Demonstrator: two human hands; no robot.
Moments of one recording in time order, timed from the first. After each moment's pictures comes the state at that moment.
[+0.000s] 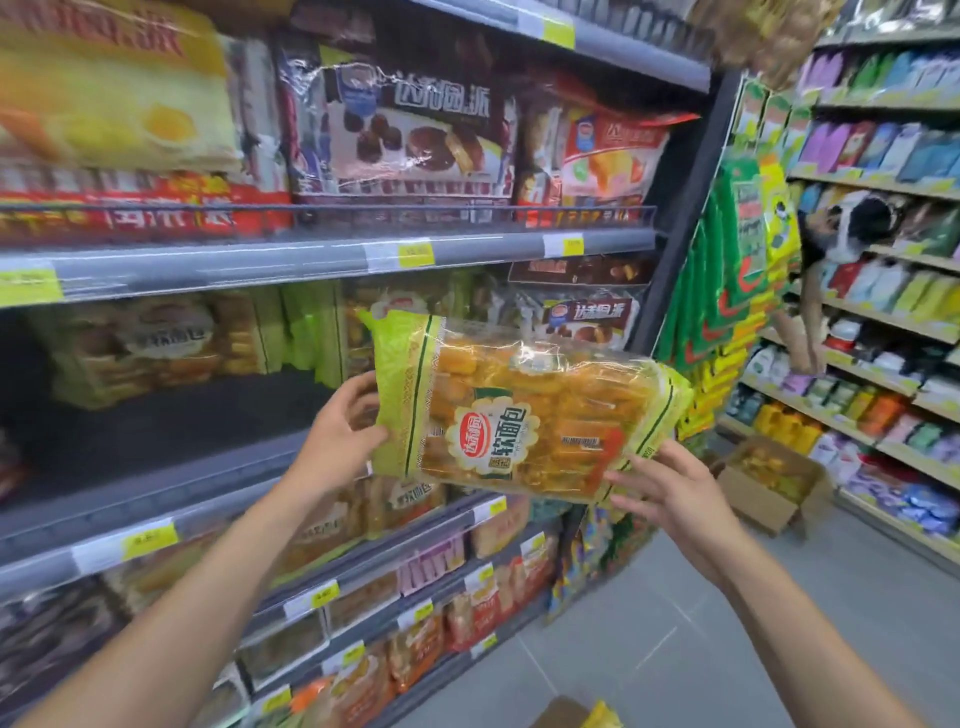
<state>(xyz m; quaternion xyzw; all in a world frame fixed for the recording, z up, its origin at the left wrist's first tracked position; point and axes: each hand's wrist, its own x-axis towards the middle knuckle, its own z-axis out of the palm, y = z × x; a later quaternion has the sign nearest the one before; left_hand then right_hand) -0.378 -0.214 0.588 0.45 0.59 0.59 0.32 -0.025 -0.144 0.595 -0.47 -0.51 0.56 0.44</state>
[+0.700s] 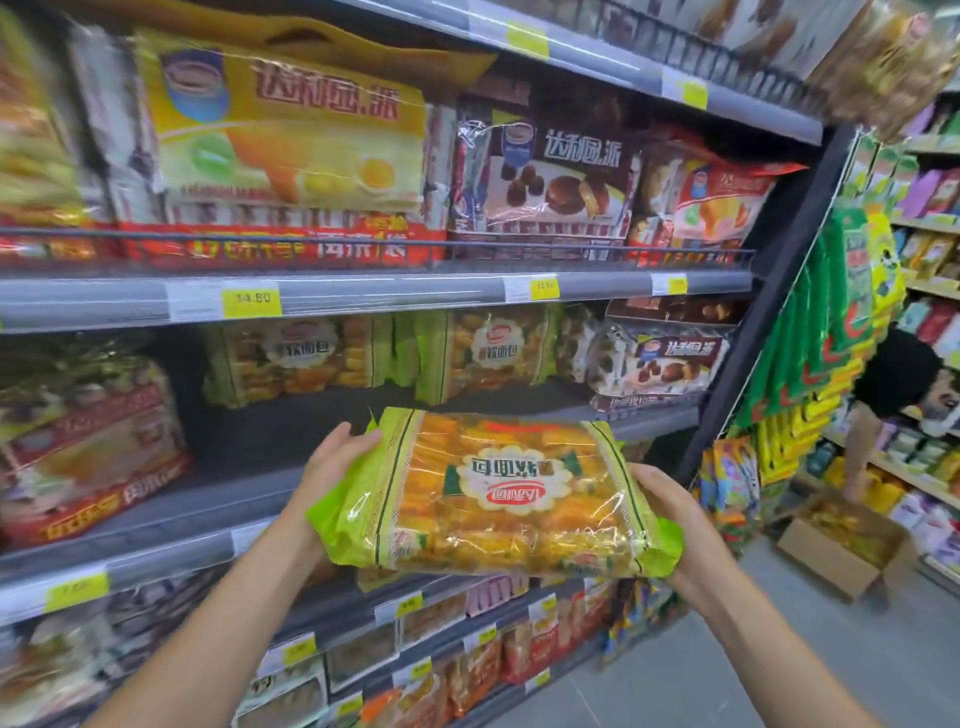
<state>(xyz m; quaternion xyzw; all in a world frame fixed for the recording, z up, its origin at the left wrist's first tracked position) -0.503 -0.295 0.563 0.19 0.48 0.73 0.45 -0.159 -0.188 0.582 -0.34 -0.50 0.67 0.43</state>
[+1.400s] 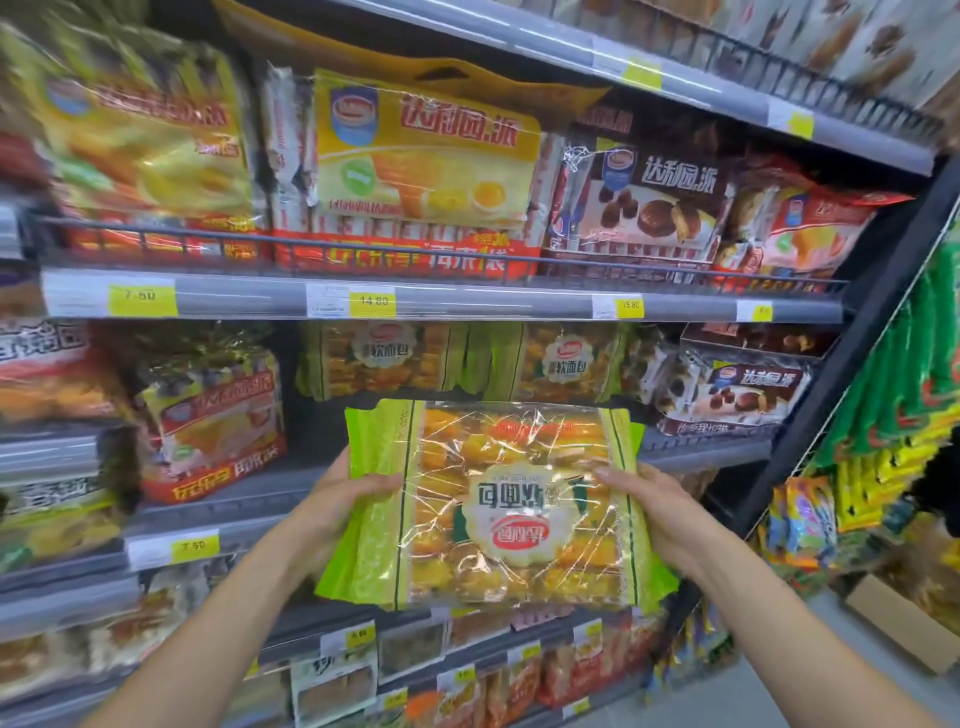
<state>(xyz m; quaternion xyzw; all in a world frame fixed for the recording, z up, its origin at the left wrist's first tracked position) -0.564 -0.378 0.544 0.29 0.51 0.68 0.44 -0.253 -0.208 0.609 -0.40 -0.59 0.64 0.28</state>
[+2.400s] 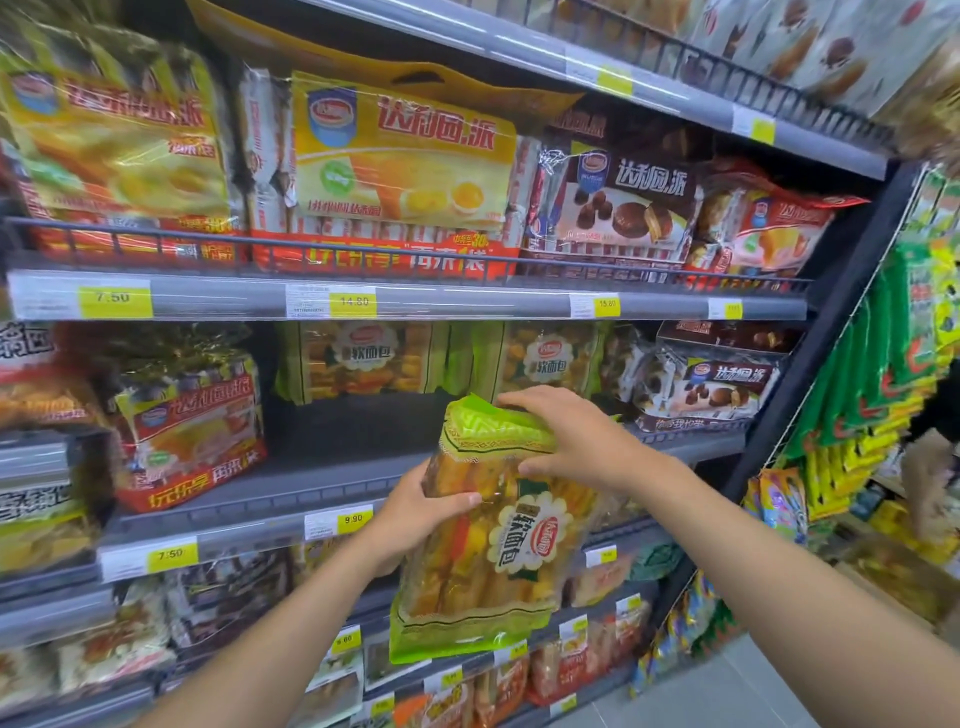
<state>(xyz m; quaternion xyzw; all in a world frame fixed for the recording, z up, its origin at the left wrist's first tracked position) -0.495 -0.330 0.535 0.40 0.54 0.60 0.43 -0.310 -0.201 0.660 -0.22 -0.97 0.03 0.12</state>
